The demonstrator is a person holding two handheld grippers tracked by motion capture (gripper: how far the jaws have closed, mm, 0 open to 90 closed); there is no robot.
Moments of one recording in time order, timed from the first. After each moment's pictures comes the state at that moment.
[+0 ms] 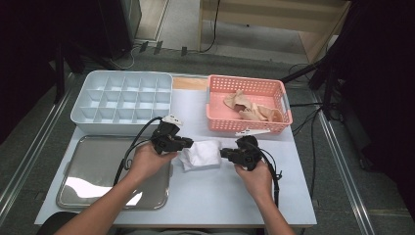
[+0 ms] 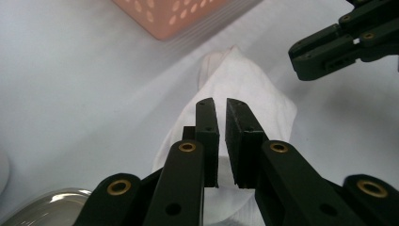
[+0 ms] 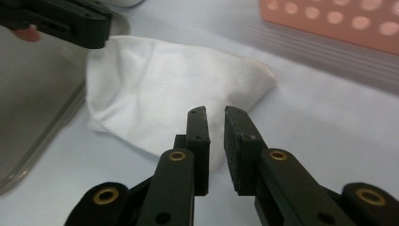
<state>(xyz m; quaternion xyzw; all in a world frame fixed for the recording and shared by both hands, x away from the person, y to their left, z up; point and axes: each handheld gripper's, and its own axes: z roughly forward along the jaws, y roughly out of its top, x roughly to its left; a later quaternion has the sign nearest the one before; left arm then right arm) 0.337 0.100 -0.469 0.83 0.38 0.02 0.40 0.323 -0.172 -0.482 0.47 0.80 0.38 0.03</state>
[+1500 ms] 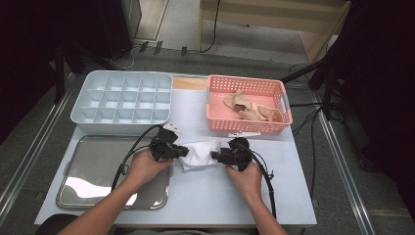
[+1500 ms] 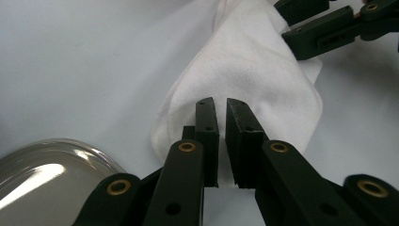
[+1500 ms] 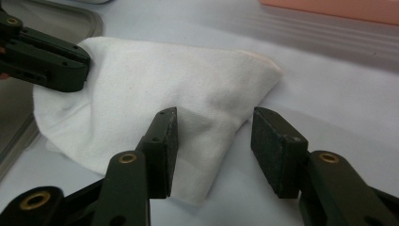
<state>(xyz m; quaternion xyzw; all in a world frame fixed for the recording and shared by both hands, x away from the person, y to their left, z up) 0.332 0.107 -0.496 0.85 0.39 0.01 0.35 0.333 -0.152 -0.514 0.48 0.79 0.38 0.03</state>
